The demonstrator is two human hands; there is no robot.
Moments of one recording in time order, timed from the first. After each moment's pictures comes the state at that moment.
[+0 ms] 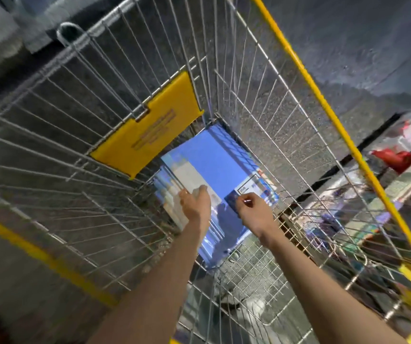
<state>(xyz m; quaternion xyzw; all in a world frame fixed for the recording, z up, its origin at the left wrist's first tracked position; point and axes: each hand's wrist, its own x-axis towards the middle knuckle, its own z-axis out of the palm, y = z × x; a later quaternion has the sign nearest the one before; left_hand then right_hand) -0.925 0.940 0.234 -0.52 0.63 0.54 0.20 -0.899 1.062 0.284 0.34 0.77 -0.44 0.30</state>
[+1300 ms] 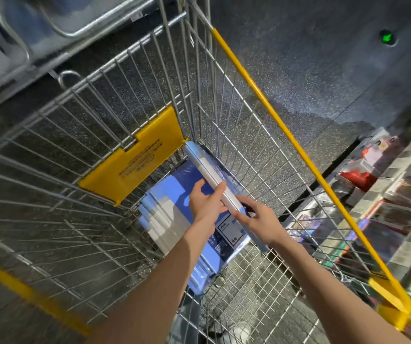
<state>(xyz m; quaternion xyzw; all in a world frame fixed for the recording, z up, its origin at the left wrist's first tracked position) -0.969 0.978 0.293 -0.40 0.52 0.71 0.24 -0.924 1.120 0.311 0.14 0.85 -0.43 0.28</state>
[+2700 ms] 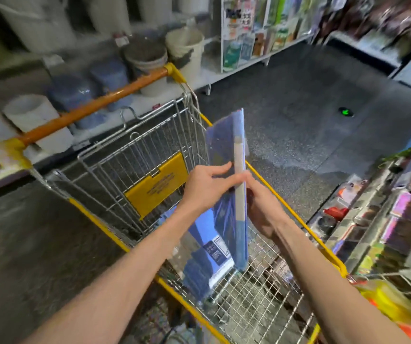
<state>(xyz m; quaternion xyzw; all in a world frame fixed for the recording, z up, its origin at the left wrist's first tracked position) -0.909 0.948 0.544 0.01 0.75 0.65 0.12 -0.870 1.086 0.541 0.17 0.62 -0.76 0.14</state>
